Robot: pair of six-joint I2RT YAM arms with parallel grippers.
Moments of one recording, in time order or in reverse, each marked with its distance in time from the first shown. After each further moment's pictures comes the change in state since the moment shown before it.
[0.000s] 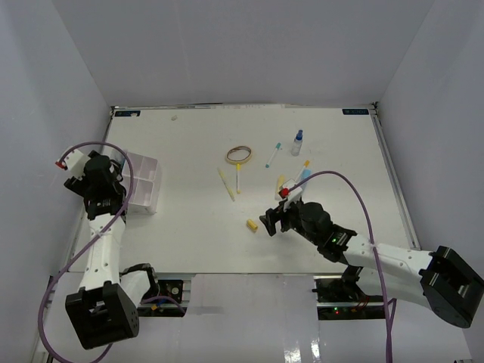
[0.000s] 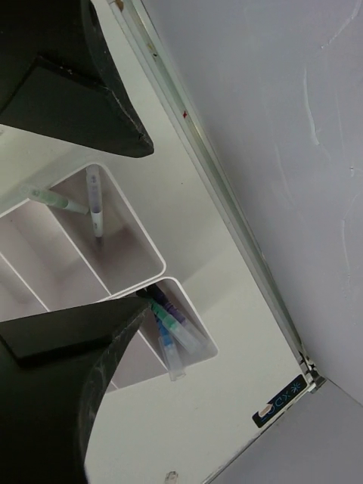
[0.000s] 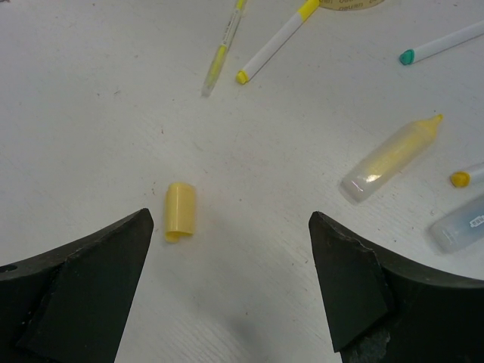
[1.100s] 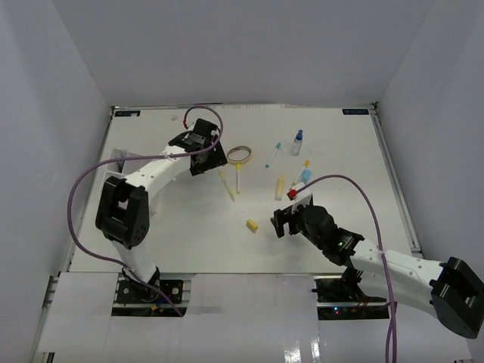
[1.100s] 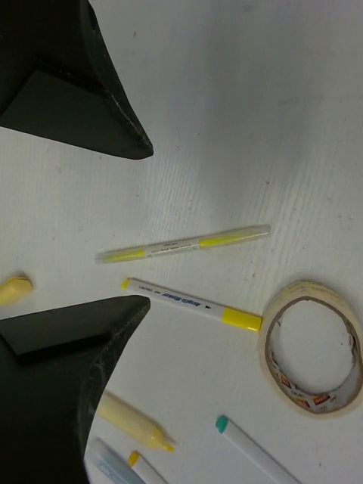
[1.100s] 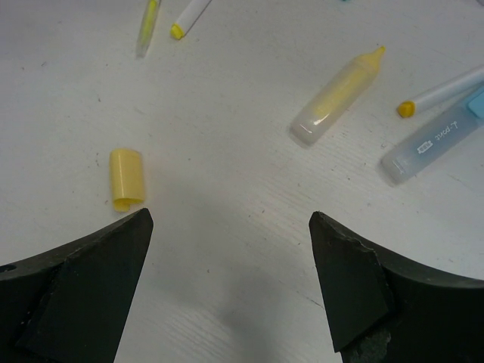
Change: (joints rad) left arm -0.685 0.734 0.634 -0.488 0.420 -0.262; right arm -0.014 -0.097 -0.015 -0.183 0.113 0.045
